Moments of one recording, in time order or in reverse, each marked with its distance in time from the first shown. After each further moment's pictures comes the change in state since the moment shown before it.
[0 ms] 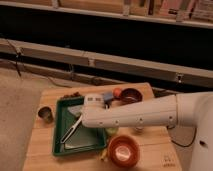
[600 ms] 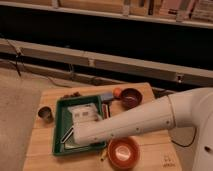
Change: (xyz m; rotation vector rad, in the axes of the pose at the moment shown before) arm -0.040 0.030 -0.033 -0.091 0.113 0.160
